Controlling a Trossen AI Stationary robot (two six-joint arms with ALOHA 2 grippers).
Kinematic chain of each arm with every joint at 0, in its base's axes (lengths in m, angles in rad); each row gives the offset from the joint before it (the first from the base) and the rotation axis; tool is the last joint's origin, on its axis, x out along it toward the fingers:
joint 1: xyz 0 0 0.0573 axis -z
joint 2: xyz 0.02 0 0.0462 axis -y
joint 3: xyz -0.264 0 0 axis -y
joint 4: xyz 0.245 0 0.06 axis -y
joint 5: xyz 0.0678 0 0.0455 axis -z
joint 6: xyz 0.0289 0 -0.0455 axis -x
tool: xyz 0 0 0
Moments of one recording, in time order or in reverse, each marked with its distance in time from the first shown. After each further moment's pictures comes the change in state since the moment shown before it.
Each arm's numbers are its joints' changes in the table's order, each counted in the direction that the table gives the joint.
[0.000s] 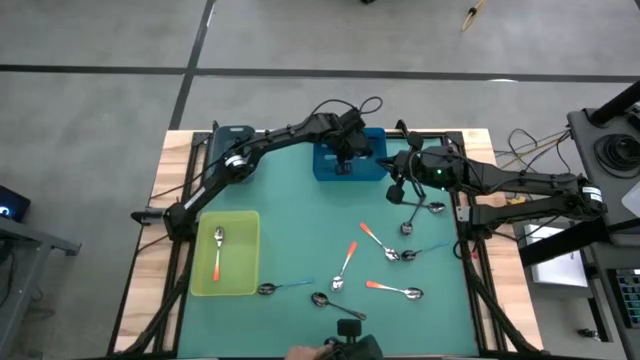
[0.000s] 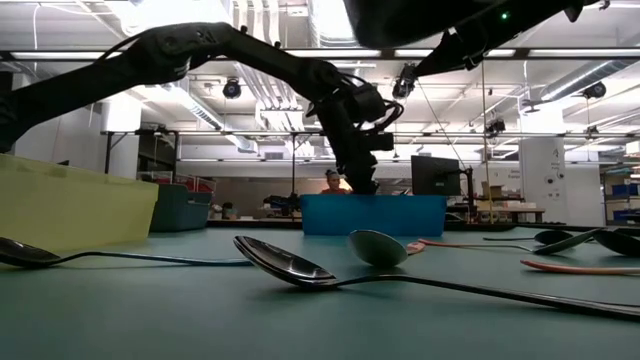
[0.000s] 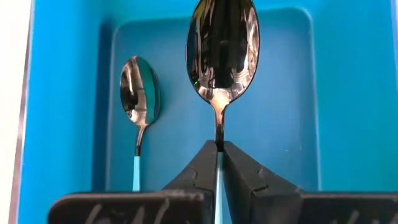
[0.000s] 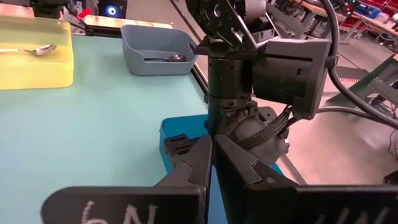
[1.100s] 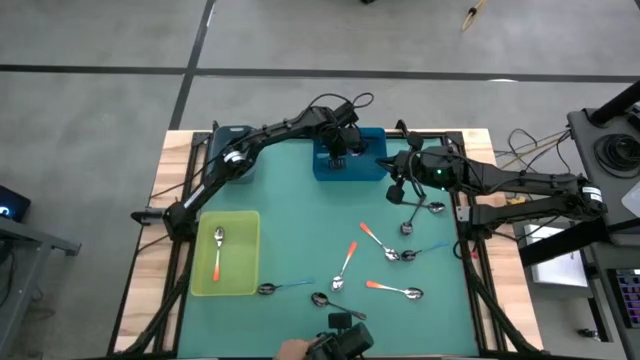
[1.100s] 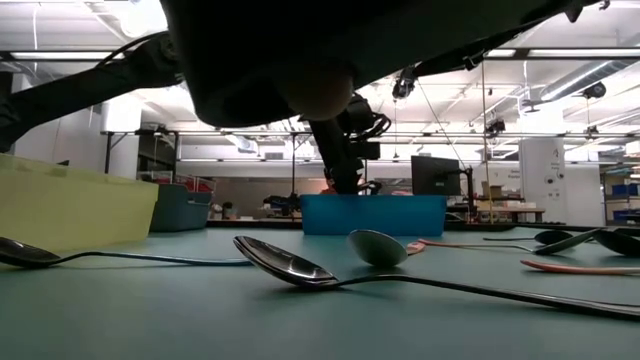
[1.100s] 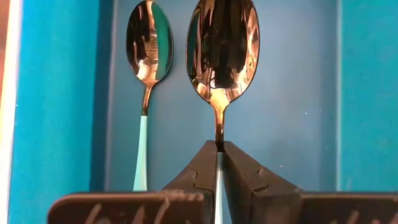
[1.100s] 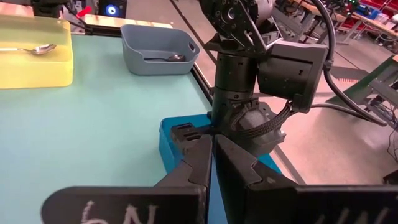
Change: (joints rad) left arm -0.053 -0.007 0.000 -0.070 0.053 0.000; right arm 0.000 0.000 0.000 0.000 0.000 0.004
